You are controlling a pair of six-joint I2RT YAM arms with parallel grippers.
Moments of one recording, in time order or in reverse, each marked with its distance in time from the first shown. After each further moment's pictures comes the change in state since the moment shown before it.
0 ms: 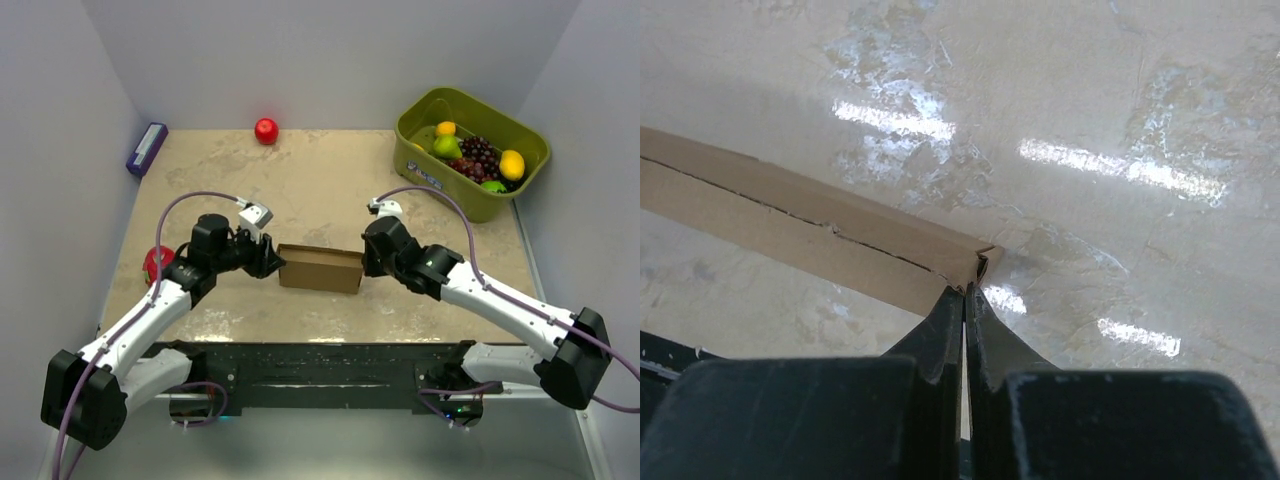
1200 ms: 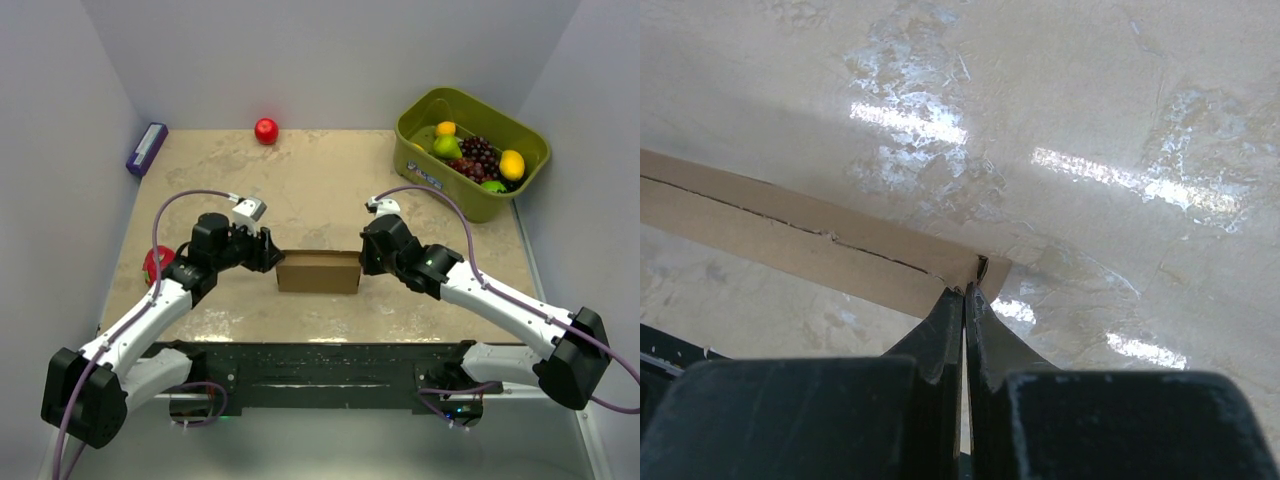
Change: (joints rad) left arm -0.001 0.008 0.000 0.040 -0.127 -0.121; right arm -0.033 0.008 -0.017 0.064 -0.056 -0.045
